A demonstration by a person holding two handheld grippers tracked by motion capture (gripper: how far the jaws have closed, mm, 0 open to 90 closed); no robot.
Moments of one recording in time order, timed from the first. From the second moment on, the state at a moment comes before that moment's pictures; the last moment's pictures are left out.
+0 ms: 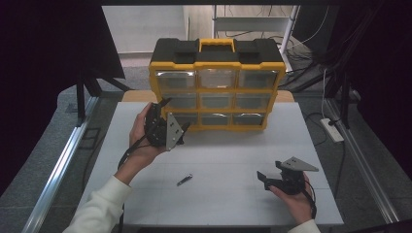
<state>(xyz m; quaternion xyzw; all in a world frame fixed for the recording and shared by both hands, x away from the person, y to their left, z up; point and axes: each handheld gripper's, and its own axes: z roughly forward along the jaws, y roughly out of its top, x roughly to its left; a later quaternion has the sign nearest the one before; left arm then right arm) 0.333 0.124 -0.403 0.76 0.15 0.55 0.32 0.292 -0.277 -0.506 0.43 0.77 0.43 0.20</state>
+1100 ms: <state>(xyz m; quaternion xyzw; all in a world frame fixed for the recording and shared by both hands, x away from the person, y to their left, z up) 0.355 0.125 -0.383 0.74 0.14 0.58 0.31 0.292 -0.277 -0.507 0.43 0.77 0.43 0.20</state>
